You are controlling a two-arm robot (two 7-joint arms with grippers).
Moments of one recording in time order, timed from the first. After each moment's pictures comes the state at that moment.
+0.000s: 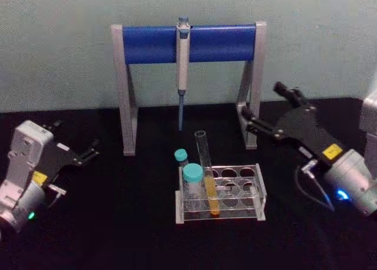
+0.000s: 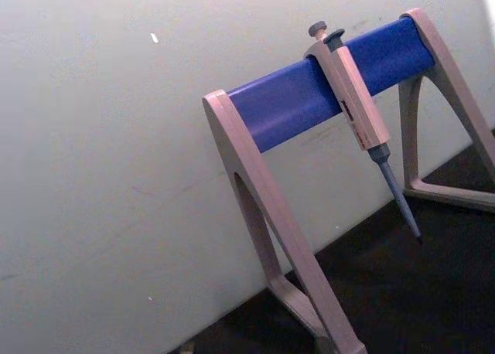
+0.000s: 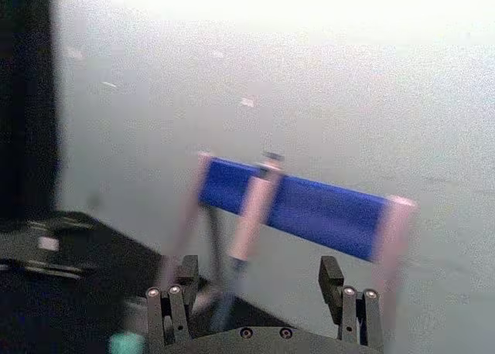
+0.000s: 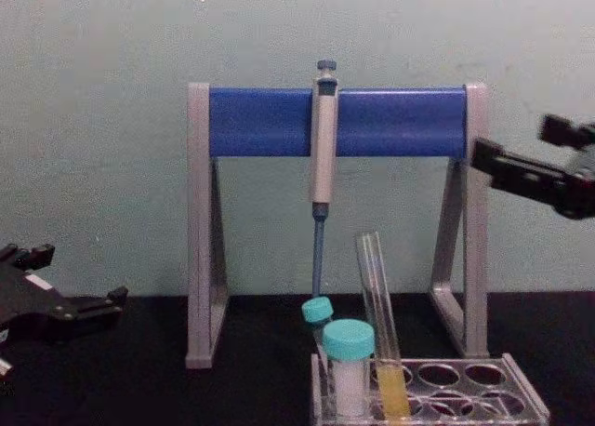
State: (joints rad) left arm -0.20 0.60 0.45 -1.41 -0.25 -0.12 0.03; right arm 0.12 0.46 -0.28 -1.63 0.40 -0.21 0.36
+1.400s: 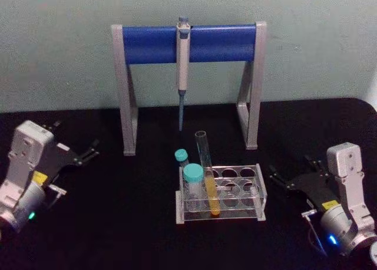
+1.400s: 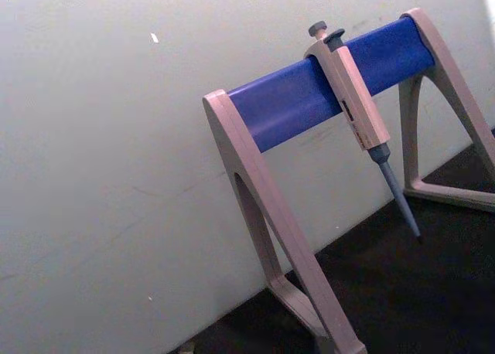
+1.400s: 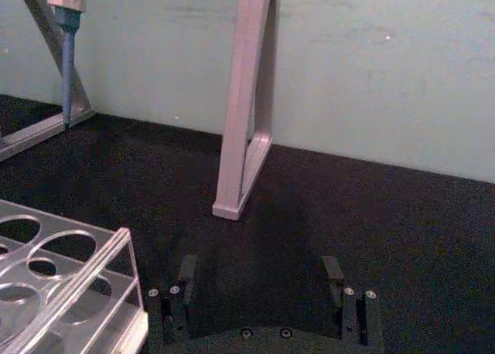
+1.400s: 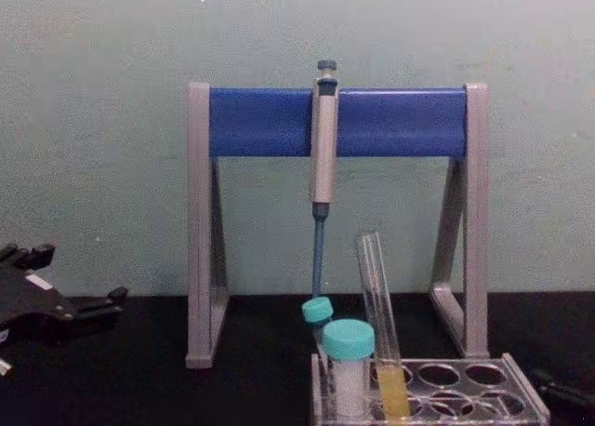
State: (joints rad) left arm -0.20 0.60 0.45 -1.41 -0.25 -0.12 0.03; right arm 0.06 0.28 -0.19 -1.36 0.17 -0.06 0.14
